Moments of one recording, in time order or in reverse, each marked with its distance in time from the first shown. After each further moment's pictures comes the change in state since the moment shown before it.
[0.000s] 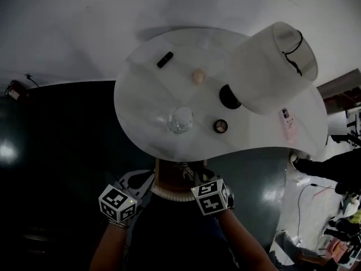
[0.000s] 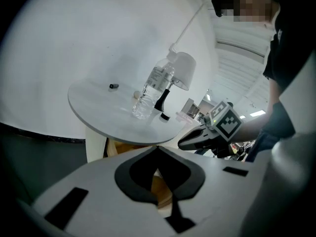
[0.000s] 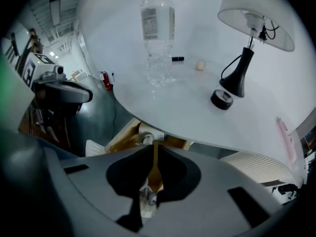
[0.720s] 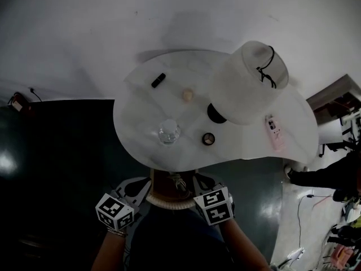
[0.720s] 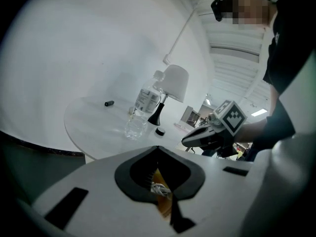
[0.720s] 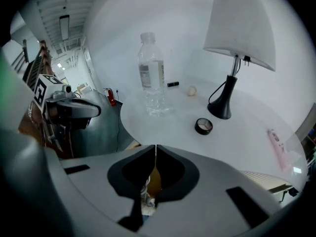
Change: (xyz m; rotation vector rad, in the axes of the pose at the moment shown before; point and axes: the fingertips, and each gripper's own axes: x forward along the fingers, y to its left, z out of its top) left arm -0.005 -0.033 0.046 0.053 -0.109 0.033; right arm -0.066 -0.021 0.035 0.020 -0.183 0.044
